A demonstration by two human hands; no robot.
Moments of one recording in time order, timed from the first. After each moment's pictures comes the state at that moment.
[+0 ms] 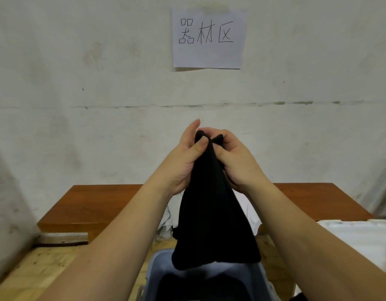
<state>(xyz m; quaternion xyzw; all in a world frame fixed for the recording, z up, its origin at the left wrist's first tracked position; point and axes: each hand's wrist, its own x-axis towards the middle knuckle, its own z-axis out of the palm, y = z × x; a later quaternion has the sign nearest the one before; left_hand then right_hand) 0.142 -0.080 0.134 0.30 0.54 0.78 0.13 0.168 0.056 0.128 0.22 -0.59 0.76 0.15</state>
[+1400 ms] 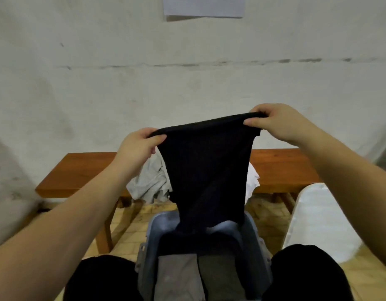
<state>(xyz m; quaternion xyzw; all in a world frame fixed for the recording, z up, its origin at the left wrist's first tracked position) 0.112 -0.145 0.071 0.11 0.80 0.59 -0.03 0.177 0.174 0.128 0.02 -0.93 0.35 0.14</state>
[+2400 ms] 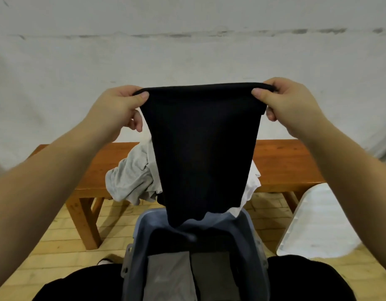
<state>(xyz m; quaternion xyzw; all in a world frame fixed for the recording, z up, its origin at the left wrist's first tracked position) 0.005 -0.115 0.097 0.18 0.79 0.59 0.00 0.089 0.213 0.102 -0.02 -0.84 0.50 0.22</state>
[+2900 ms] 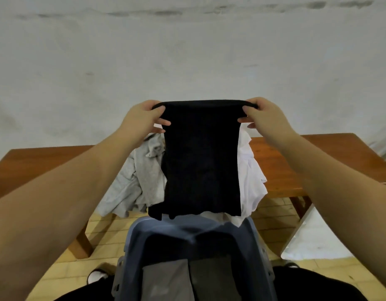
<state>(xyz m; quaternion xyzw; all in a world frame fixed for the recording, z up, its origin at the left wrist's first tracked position) -0.110 -0.046 0.004 0.10 0.78 0.61 0.08 -0.019 0.243 0.004 -0.12 -0.82 0.54 0.14</state>
